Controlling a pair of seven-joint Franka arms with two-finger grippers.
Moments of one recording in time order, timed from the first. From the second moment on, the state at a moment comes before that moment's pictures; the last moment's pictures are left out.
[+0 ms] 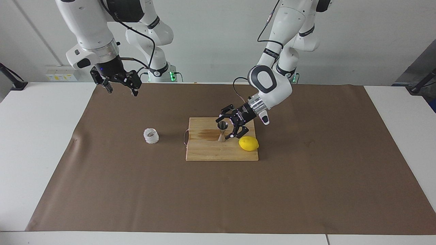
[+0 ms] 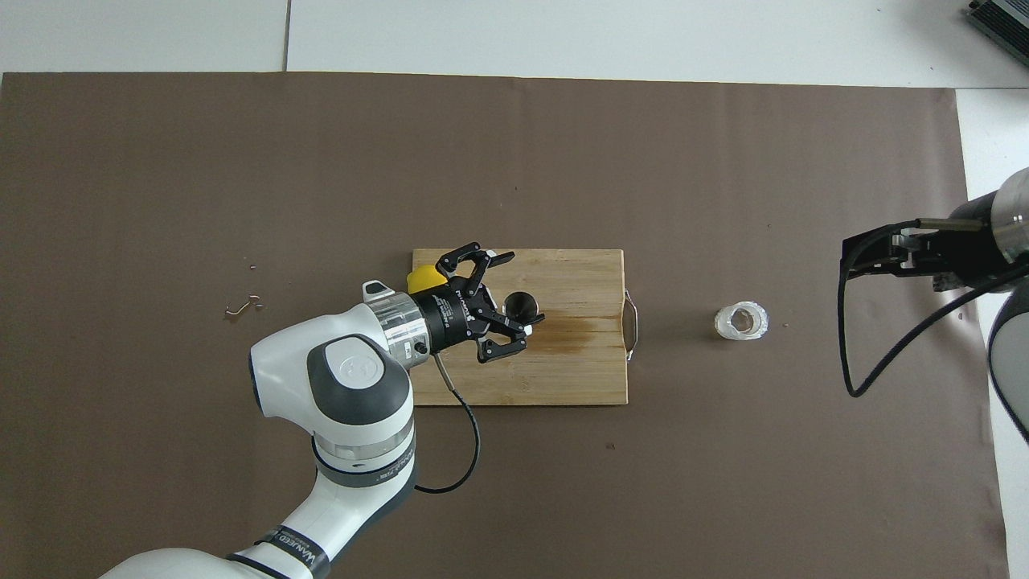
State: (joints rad) left arm -0.53 0.20 -0.11 -2.09 -1.88 2.62 -0.96; right arm 0.09 -0.03 -0.03 -1.62 -0.01 1.57 0.21
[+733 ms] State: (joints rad) left arm -0.44 0.14 -0.10 -2.06 -1.62 2.42 -1.06; right arm 0.06 -0.09 -0.03 -1.76 0.01 1.61 -0.24
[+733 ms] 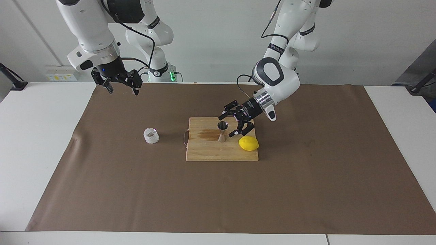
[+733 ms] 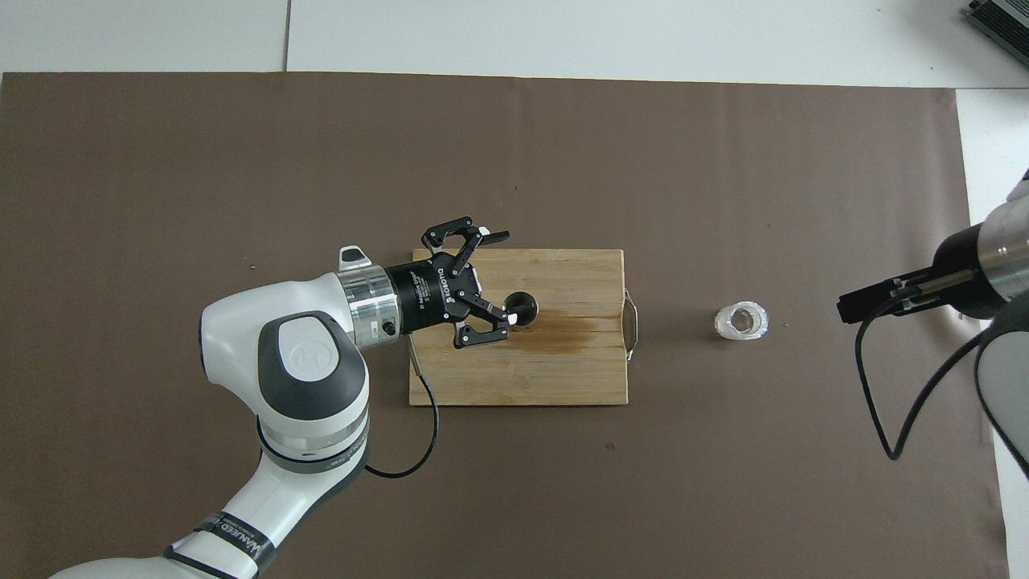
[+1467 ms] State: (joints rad) left arm -0.28 0.15 -0.09 -1.95 -1.13 2.06 -1.32; right arm -0.03 -0.17 -0.04 -2.05 0.16 1.94 -1.00
